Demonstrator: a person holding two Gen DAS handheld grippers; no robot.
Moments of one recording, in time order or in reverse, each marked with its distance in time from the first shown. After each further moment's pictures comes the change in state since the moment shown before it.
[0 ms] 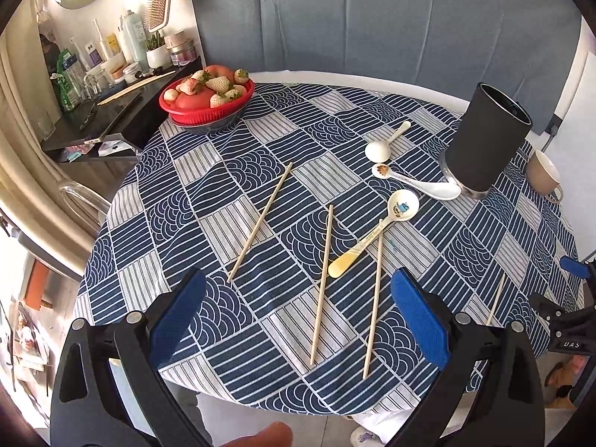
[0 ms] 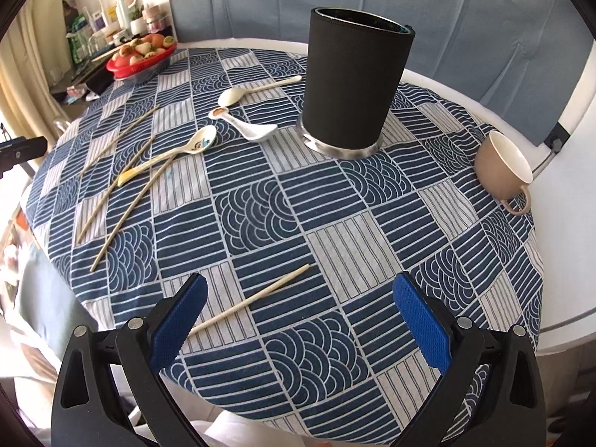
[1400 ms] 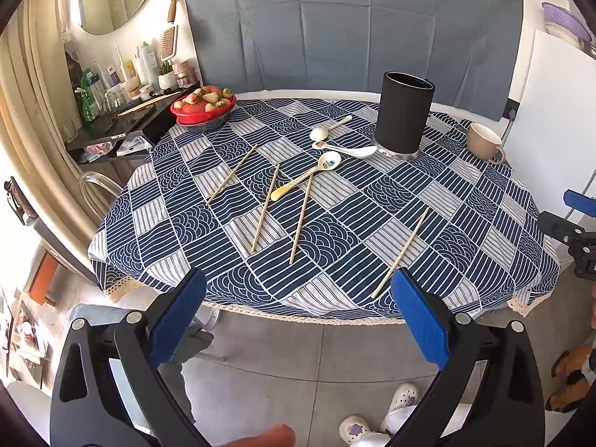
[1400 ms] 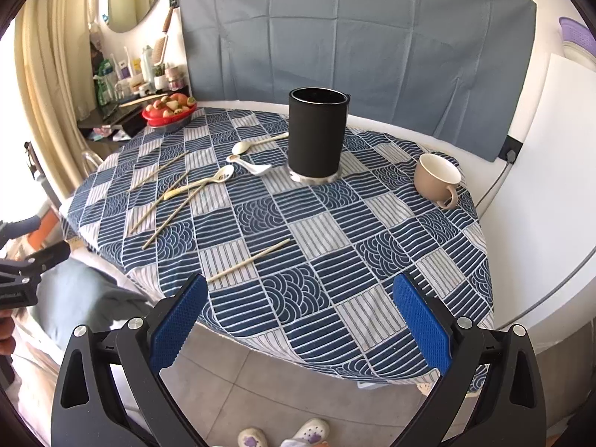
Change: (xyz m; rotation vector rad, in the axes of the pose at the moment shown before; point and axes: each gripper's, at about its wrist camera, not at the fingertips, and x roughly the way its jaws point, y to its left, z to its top) left arm -0.132 -0.080 -0.138 0.023 -0.144 0.012; right arm -0.147 -0.022 -0.089 0.030 -0.241 0.008
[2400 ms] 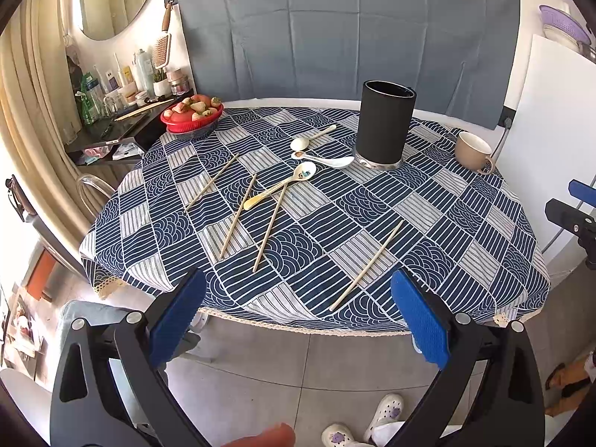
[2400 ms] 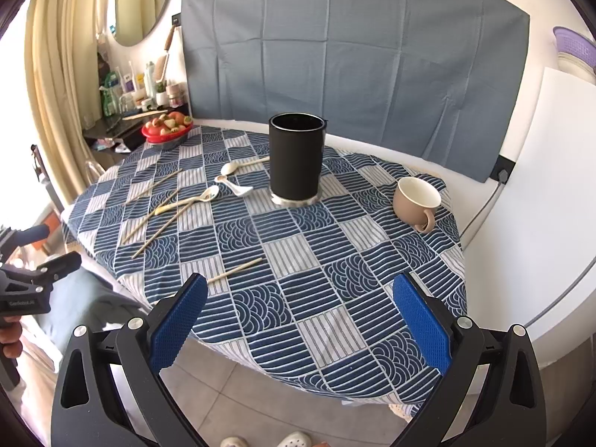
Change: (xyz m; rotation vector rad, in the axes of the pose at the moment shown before) left arm -0.008 -0.050 0.006 -0.026 -0.020 0.005; right arm -0.024 -0.050 0.010 -0.034 -0.070 0.014
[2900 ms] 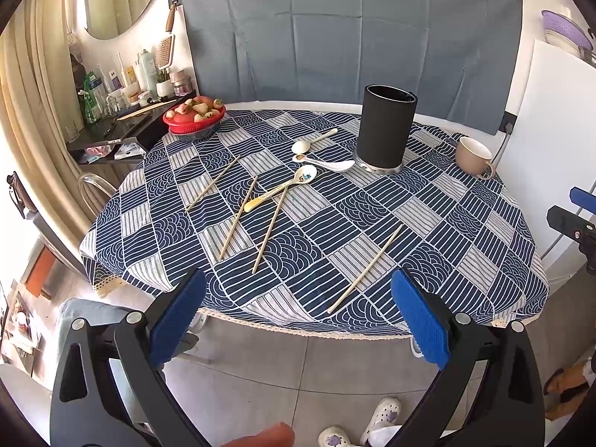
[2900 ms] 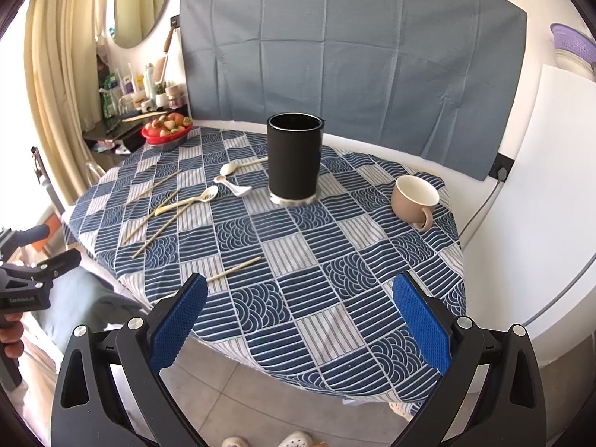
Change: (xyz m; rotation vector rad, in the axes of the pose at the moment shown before) left arm -0.001 -0.001 0.001 -0.018 -0.013 0.004; right arm -0.003 -0.004 -0.001 0.005 0.000 0.004
